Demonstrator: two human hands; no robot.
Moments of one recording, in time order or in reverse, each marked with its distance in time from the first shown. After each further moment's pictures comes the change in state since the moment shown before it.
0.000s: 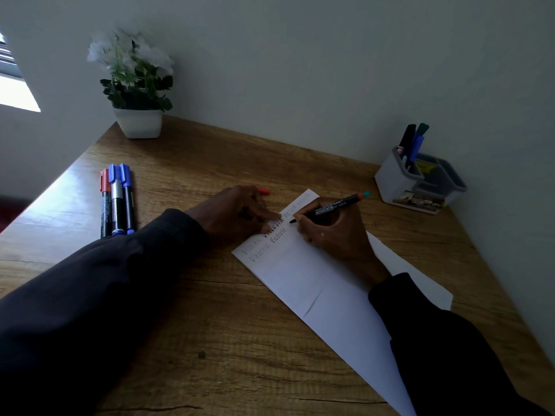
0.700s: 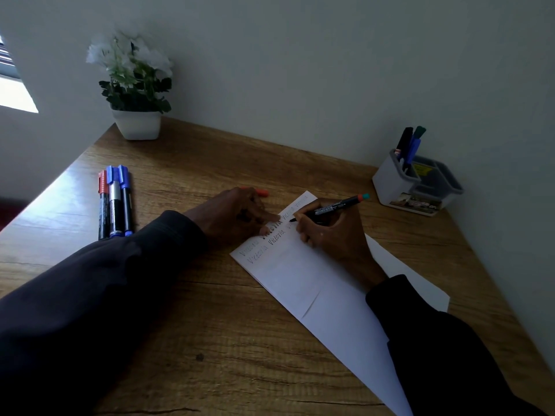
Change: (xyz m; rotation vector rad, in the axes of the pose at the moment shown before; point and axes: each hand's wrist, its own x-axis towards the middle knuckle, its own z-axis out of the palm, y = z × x) left_hand 0.003 -0.006 0.002 0.034 0.004 0.035; right_hand 0.003 0.005 0.001 0.040 0.037 0.051
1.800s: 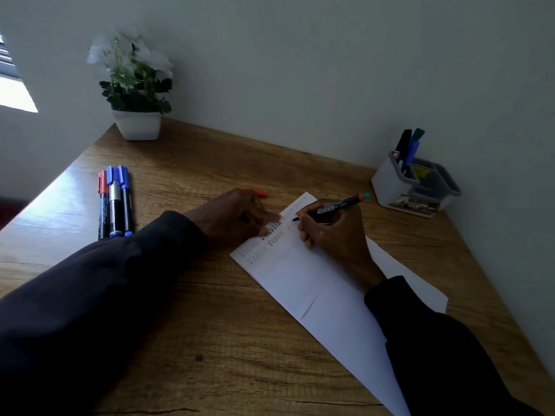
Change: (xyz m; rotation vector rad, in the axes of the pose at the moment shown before) left_hand 0.000 0.007 -0.003 0.013 -0.017 0.037; right_hand 0.005 0.011 0.000 -0.008 0.044 0.000
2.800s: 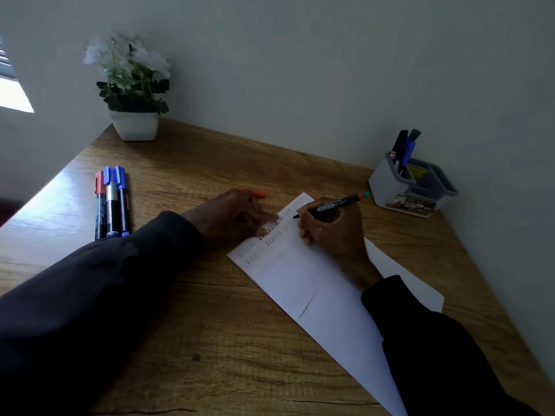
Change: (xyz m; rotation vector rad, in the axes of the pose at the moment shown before) left_hand -0.001 0.003 0.000 0.020 -0.002 -0.006; right_hand 0.000 -0.005 0.000 0.020 0.088 0.045
